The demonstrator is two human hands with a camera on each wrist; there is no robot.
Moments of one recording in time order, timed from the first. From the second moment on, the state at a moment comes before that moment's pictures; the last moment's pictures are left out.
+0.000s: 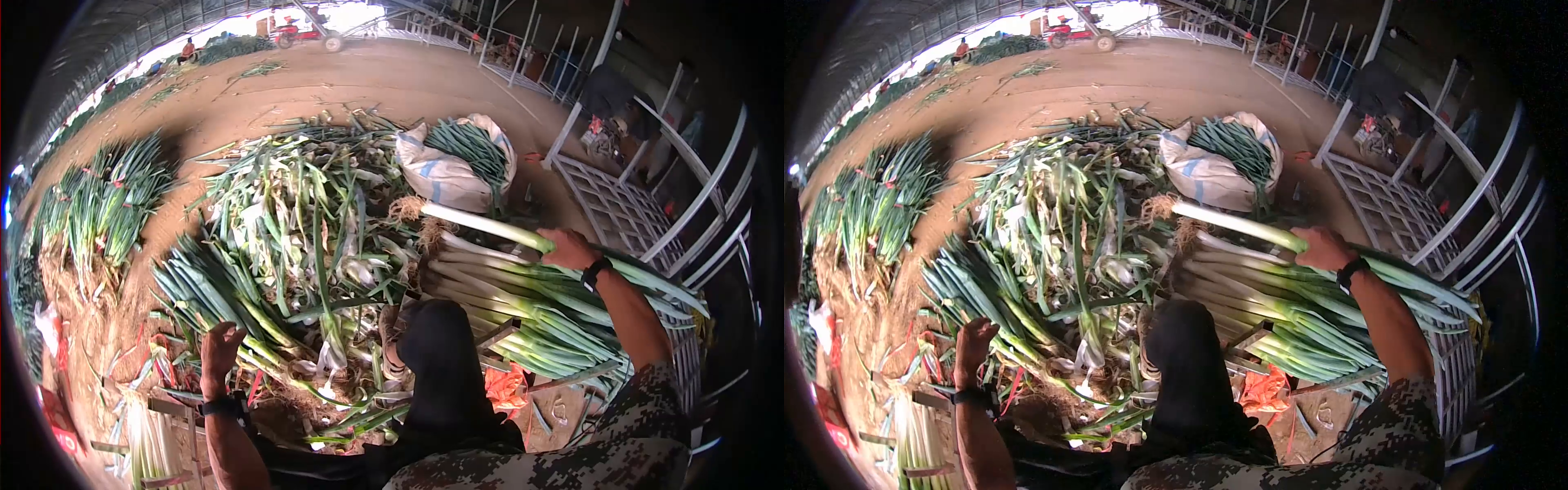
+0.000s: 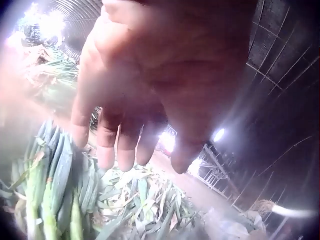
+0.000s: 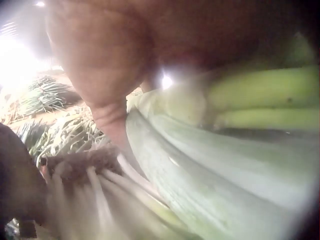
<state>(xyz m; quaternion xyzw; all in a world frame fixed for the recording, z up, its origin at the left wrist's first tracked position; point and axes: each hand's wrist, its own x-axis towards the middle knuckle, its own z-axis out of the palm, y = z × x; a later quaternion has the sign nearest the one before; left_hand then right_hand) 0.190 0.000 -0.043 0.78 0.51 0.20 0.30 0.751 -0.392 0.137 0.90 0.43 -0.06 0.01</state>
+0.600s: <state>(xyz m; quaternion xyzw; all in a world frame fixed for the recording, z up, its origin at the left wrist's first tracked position) 0.209 -0.020 -0.067 0.79 0.49 0.11 0.34 0.749 -0.489 -0.006 0.87 0.47 0.02 0.13</state>
